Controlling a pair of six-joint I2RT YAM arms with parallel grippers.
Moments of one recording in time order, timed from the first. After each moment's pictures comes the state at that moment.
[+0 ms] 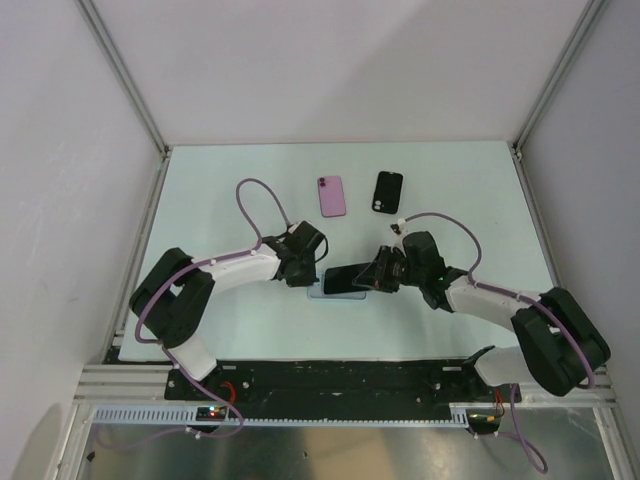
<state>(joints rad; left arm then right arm) -0.73 1.66 0.95 -0.43 -0.14 -0.74 0.56 1.33 0.54 0.21 -0.43 0.88</state>
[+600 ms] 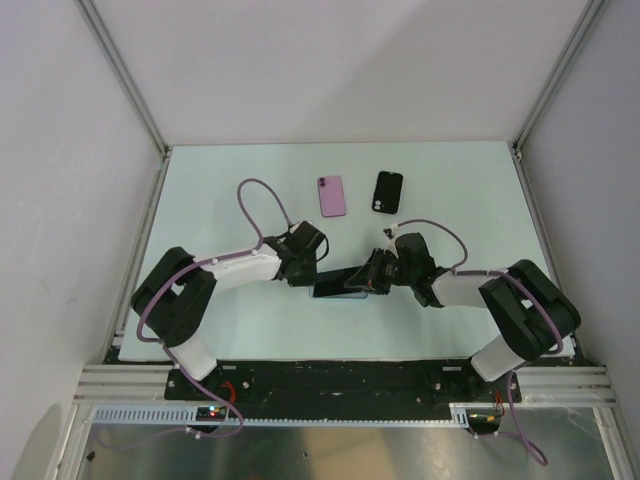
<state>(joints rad) -0.73 1.67 0.95 -0.40 -0.13 -0.73 0.57 1.55 0.53 0.42 -0.52 1.02</state>
